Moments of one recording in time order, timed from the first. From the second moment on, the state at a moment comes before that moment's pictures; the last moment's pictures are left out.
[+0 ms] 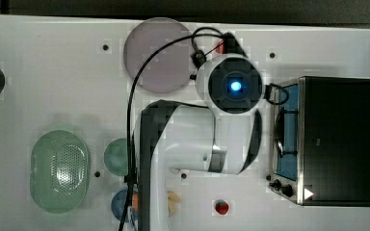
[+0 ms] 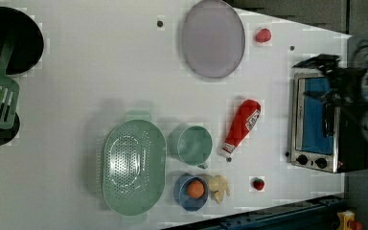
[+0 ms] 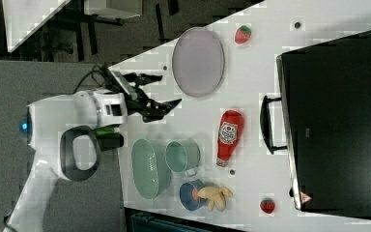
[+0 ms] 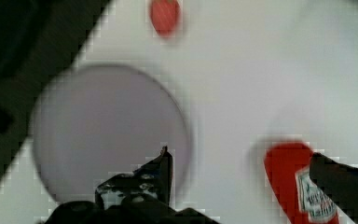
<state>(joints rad) 0.12 0.06 -0.20 -2.03 0.04 0.70 0.08</state>
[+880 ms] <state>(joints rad) 0.14 0.02 -0.18 -1.62 0.02 0.08 0.09</state>
